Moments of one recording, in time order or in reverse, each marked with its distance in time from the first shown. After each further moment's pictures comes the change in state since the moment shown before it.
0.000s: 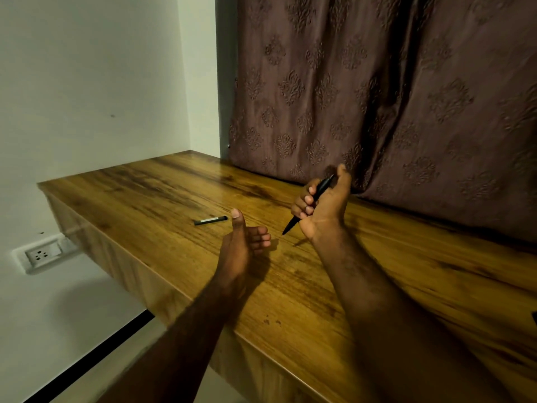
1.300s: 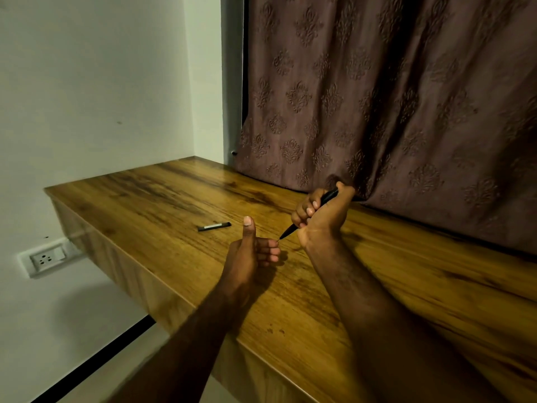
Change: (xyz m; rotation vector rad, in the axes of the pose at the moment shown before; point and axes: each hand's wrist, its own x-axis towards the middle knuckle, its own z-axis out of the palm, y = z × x) left_hand -0.003 0.002 0.002 0.000 -0.076 -0.032; right_hand -0.007 0.011 0.010 0.058 0.057 -0.155
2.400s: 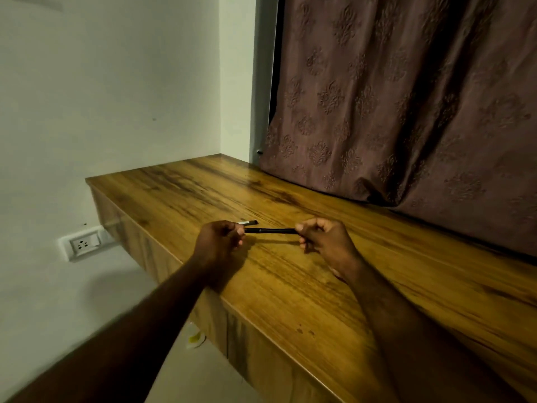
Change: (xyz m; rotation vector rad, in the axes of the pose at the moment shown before) left_hand 0.017 0.030 -0.096 0.039 0.038 0.121; right_hand 0.015 0.049 -0.050 -0.782 -0.365 0.076
